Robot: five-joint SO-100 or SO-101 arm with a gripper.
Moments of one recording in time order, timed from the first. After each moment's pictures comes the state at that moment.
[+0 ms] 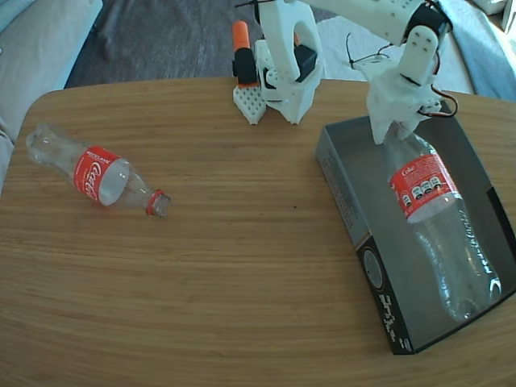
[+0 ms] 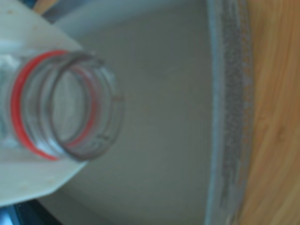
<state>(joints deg) -56.5 108.9 108.3 81.6 -57.3</state>
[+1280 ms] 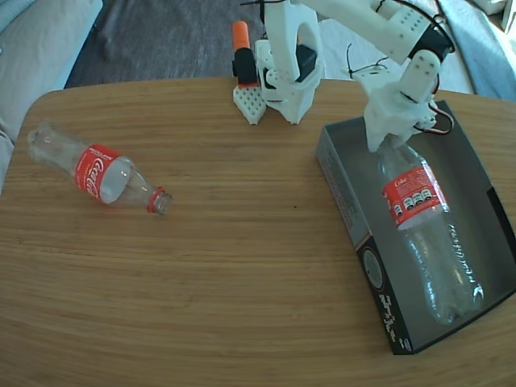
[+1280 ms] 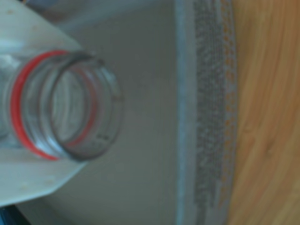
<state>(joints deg) -56.3 103.6 111.6 76.5 -57.4</state>
